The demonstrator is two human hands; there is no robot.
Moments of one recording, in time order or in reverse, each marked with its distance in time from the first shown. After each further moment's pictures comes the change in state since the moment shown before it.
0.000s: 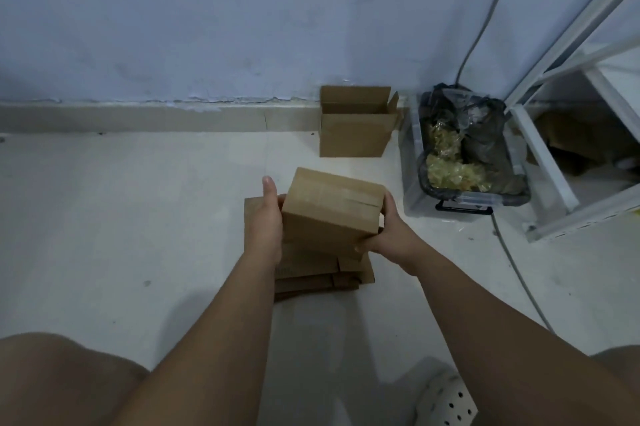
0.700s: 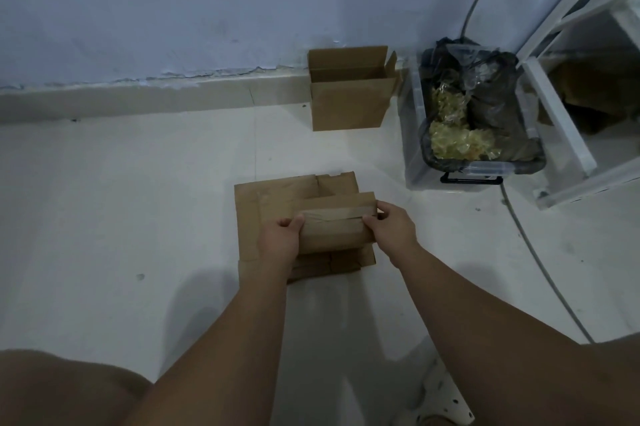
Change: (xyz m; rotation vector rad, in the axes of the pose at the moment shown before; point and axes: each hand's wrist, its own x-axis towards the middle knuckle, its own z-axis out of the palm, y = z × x) left_hand 0.024 -0.062 0.014 0.509 0.086 0.007; right_hand 0.028 0.048 0.013 -0.219 0.446 0.232
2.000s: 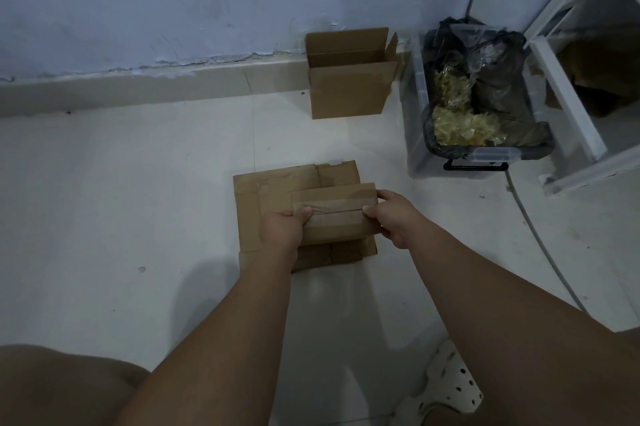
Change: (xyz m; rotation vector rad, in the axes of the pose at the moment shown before) left_hand -0.001 0.009 0.007 -0.147 0.004 -0.079; right_hand 0.021 -0.005 -0.004 0.269 -0.213 0.286
